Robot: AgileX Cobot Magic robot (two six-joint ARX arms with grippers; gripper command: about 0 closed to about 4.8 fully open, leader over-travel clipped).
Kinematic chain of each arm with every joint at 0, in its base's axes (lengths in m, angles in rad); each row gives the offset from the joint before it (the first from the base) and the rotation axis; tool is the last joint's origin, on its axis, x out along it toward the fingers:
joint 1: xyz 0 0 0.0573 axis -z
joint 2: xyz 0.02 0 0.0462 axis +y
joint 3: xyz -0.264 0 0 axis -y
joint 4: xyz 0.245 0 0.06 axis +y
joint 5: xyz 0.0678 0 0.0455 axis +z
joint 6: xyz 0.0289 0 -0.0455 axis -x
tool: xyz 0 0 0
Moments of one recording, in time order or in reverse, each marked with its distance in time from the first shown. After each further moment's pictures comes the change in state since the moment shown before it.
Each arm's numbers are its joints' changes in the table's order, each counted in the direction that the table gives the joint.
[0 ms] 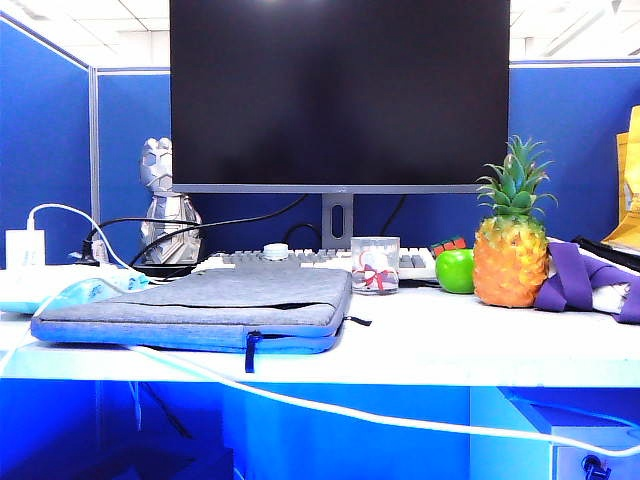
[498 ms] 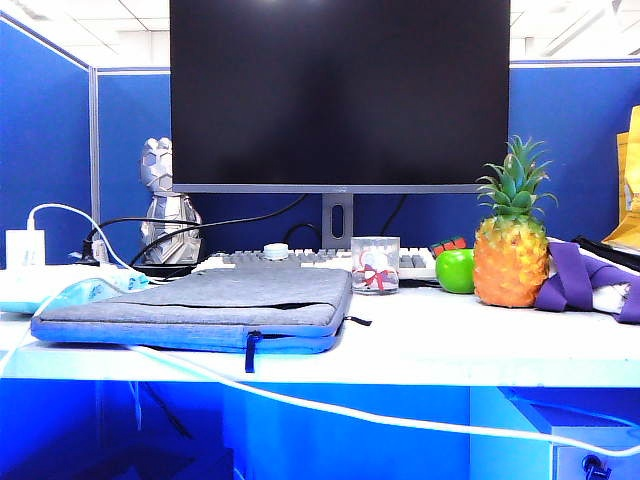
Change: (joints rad) left arm 0.000 0.000 0.000 0.000 0.000 0.000; right arm 0.001 0.000 0.000 0.000 -0.001 0.000
